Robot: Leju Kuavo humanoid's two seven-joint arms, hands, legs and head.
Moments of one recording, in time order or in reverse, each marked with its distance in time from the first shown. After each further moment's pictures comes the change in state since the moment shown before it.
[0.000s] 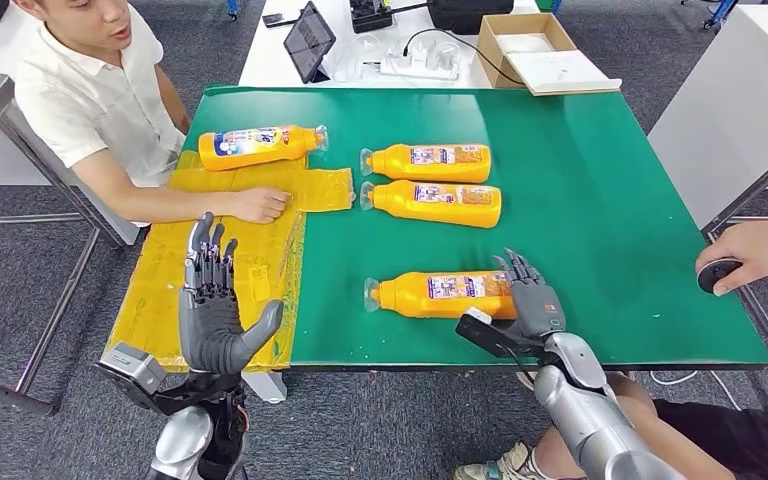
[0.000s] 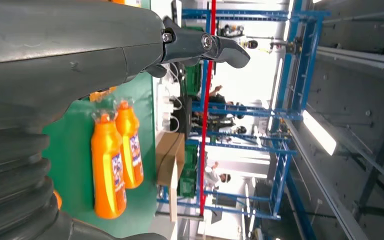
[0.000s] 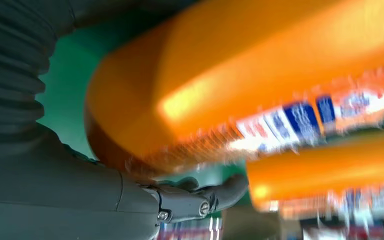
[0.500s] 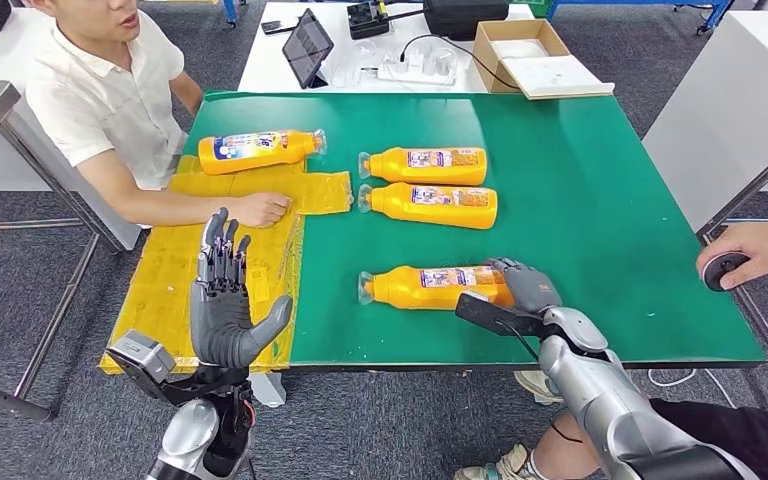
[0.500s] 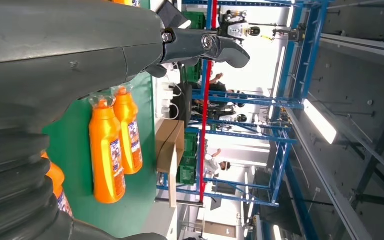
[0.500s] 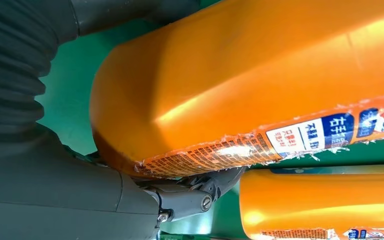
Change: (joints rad) left arm -0.028 0.001 -0.019 0.031 0.026 -0.015 0.019; right arm -0.123 -0.009 0.083 0.127 -0.011 0.189 0.036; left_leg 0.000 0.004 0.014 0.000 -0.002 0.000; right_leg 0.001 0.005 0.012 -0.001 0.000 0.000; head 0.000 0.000
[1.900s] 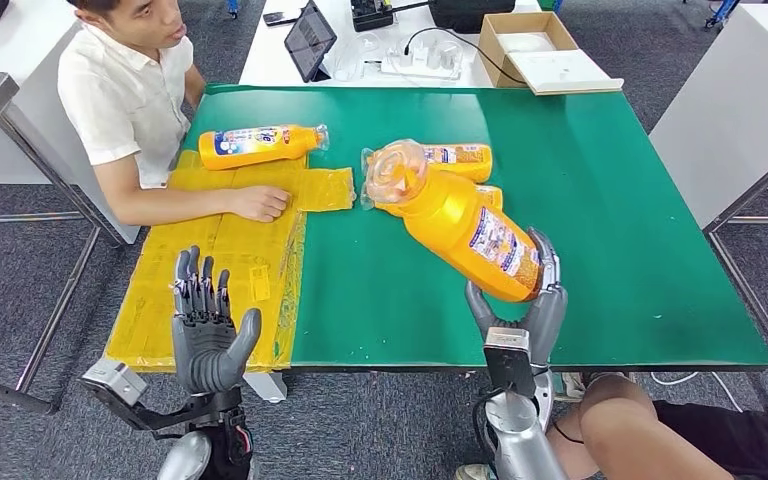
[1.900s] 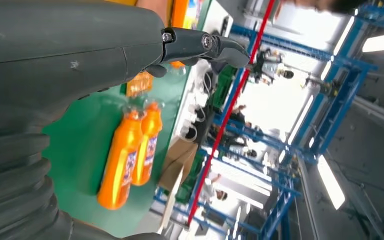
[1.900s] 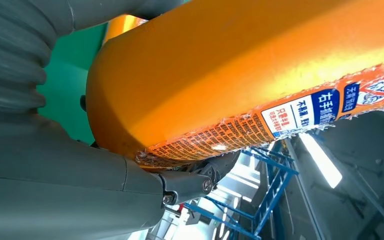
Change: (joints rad) left arm 0.125 -0.032 0.017 -0.054 0.194 0.069 -0.007; right arm 0.470 0.269 -0.113 -0.864 -0.722 -0.548 -0.459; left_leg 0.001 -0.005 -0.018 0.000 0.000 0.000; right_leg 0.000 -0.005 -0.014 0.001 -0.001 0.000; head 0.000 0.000
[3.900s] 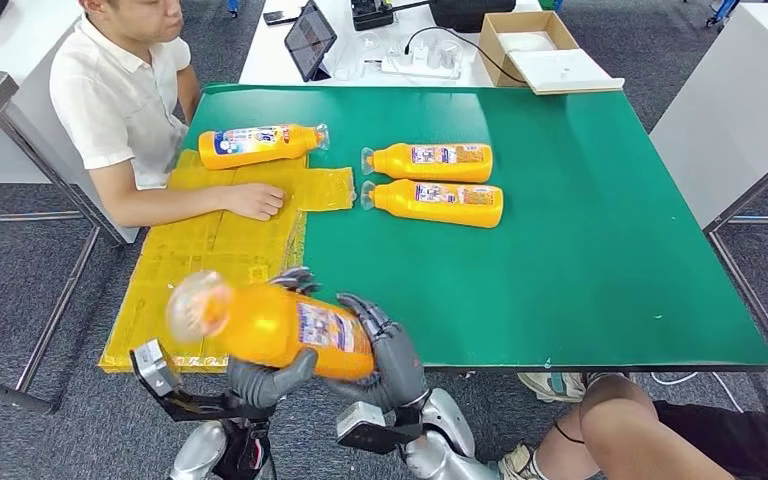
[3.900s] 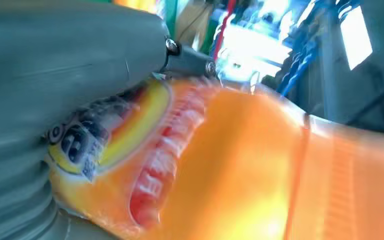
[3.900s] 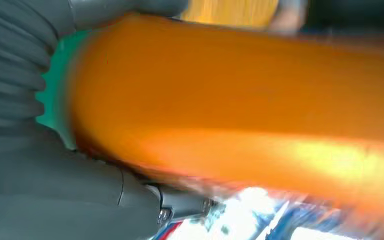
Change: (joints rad) left arm -0.078 0.051 -0.105 0.114 0.075 -0.482 0.077; right arm -0.067 0.028 0.426 0.352 0.229 0.237 0.001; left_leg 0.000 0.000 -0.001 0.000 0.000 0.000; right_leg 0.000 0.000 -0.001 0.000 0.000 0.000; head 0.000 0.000
